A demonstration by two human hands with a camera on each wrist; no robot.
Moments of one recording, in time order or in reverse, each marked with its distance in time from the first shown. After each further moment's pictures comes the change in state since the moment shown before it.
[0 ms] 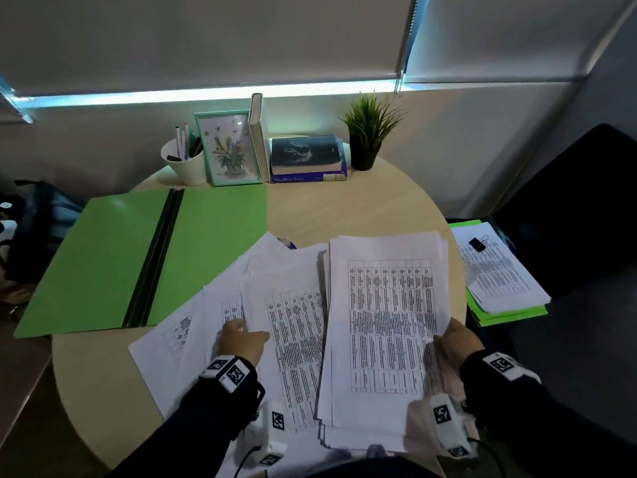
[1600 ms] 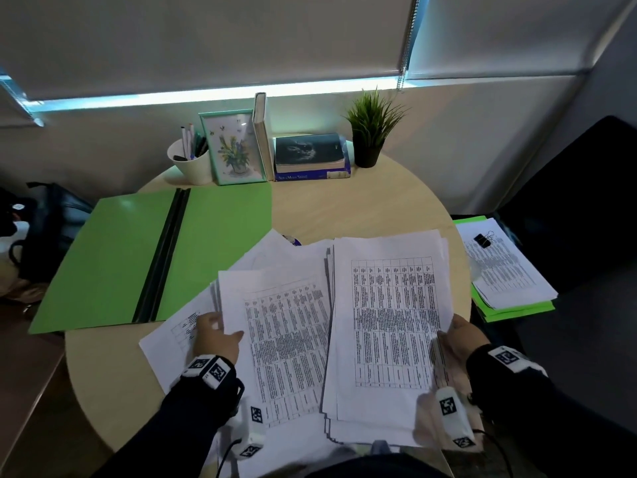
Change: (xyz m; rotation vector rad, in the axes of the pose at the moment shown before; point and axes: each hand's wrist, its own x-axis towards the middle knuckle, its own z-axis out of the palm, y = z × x) left_hand 0.004 -0.019 -0.033 -0.118 0.141 0.095; right_hand 0.005 0.006 0.004 -0.056 -0.007 -0.030
